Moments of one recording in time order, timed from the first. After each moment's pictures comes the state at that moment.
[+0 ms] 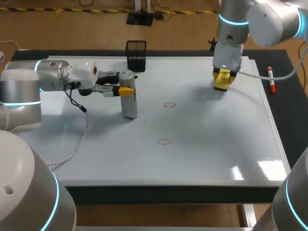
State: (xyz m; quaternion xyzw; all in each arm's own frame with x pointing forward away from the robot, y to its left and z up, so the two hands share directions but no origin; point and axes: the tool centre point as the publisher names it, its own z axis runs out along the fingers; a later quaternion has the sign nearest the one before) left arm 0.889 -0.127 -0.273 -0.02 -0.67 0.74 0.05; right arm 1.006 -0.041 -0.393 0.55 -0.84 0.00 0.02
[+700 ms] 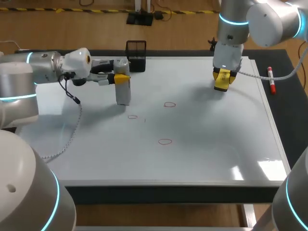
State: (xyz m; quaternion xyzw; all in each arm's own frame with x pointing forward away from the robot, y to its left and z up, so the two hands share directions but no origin) left arm 0.933 -0.102 -0.245 0.00 -0.67 0.74 -0.01; right arm 1.006 -0.041 -0.393 0.55 -0.84 0.00 0.02
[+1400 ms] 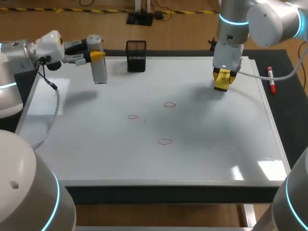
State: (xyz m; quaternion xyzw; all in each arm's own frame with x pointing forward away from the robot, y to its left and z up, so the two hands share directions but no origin) left arm 1.008 -0.013 -0.215 0.06 -0.66 0.74 -0.10; right arm 1.006 -0.041 -0.393 0.55 -0.84 0.00 0.02
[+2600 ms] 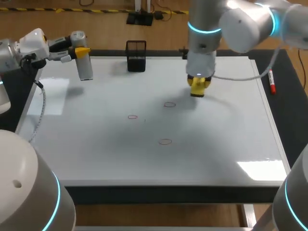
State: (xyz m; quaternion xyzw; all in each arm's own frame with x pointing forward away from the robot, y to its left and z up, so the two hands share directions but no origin) left arm 1.025 0.034 -0.215 0.08 -0.66 0.74 -0.13; right arm 0.961 0.074 -0.375 0.62 -0.78 0.02 0.00
